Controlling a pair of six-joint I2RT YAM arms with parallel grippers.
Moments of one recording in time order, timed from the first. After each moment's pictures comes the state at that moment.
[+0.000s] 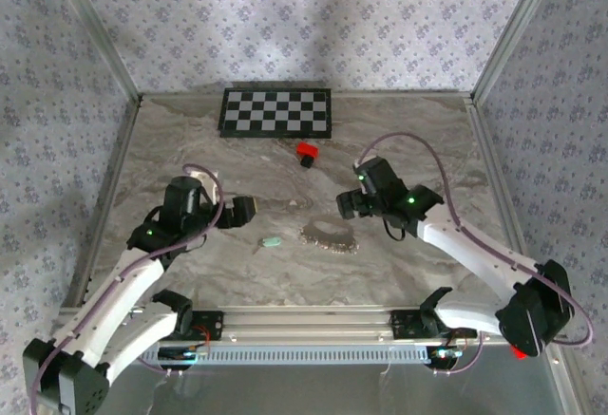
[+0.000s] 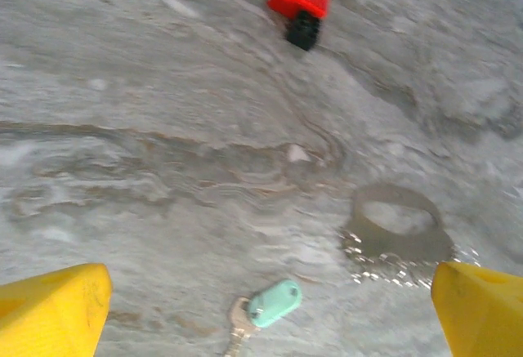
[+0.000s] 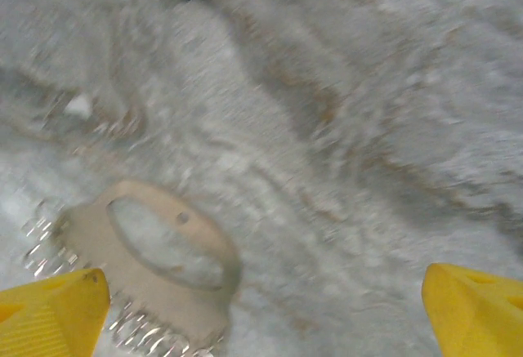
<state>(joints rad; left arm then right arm) -0.43 0.81 0.64 -0.48 0.18 -0.44 0.68 1.21 0.95 -0.67 0.21 0.26</state>
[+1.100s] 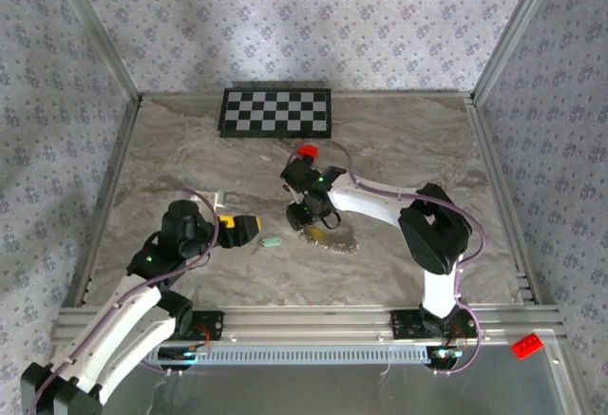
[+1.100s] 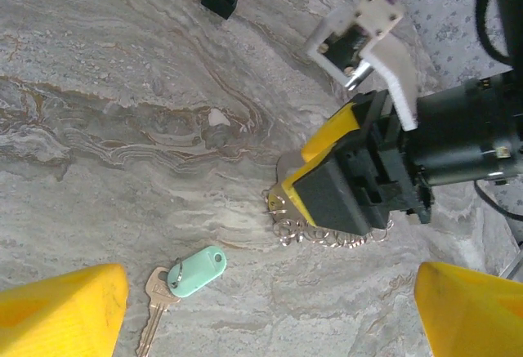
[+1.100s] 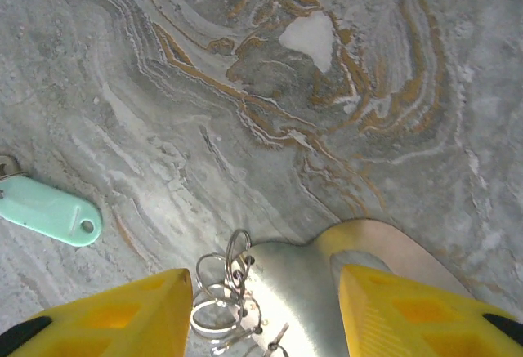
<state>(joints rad) -0.46 0.61 0.42 -0.33 0.33 -0.57 0.86 1.88 1.35 -0.71 -0.01 0.27</state>
